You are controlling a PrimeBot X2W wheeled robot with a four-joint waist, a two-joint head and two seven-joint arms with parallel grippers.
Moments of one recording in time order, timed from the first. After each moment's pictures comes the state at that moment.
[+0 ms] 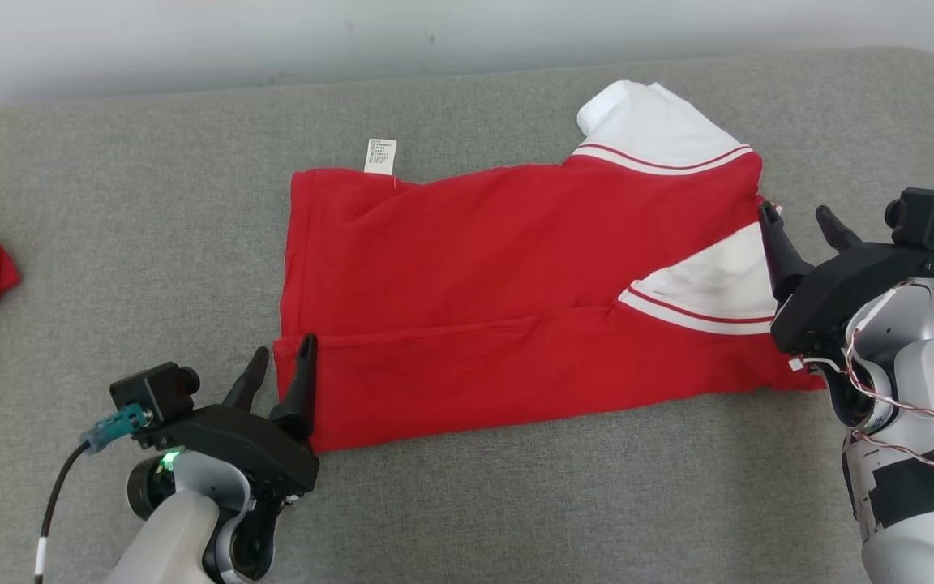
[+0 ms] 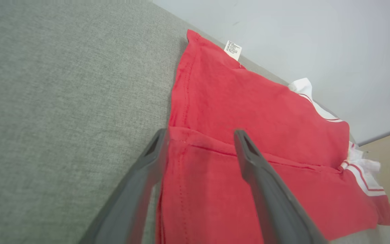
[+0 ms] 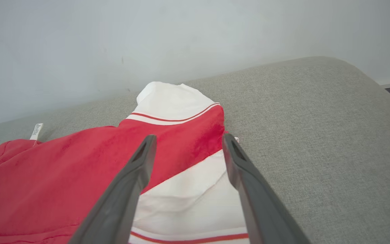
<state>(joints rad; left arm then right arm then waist) -0.47 0.21 -0.41 0.50 -0.91 0.04 -0.15 -0.62 -0.15 -0.08 0.46 0.29 0.13 0.28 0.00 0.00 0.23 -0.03</state>
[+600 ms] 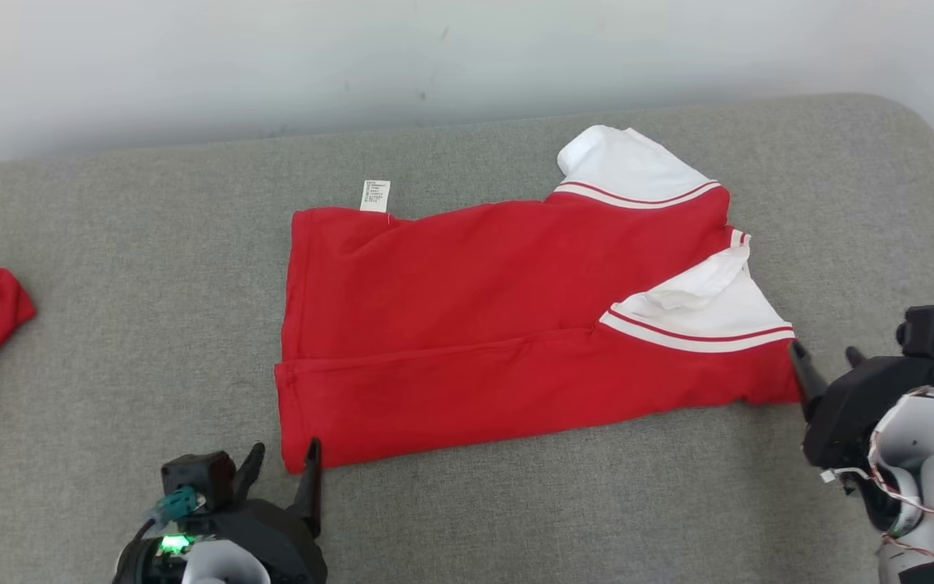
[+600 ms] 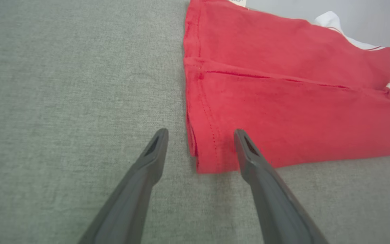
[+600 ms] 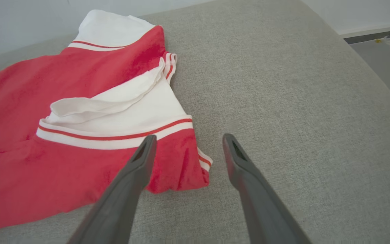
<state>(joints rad) -0.33 0.26 -0.53 0.50 -0.73 0.17 -0.18 -0.39 -0.17 -0.17 0.38 0.22 0.13 0.44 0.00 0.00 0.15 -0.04</state>
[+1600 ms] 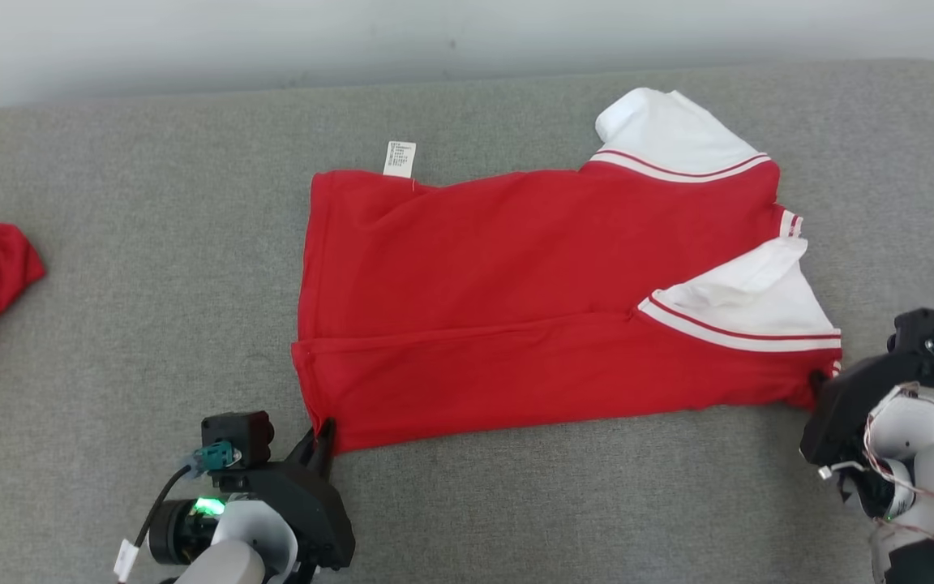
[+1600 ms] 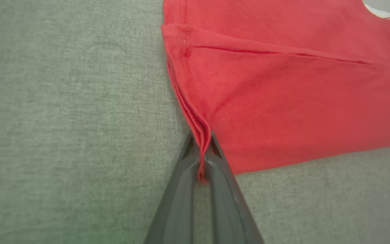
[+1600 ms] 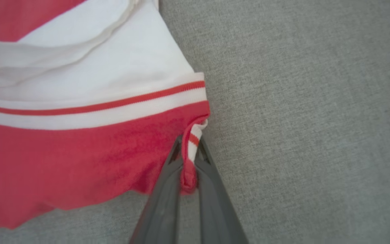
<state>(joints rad) -0.42 0.23 -0.60 0.53 -0.73 0.16 -0.04 -0.48 -0.13 -0.28 0.58 0.13 0.13 0.52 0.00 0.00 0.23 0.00</state>
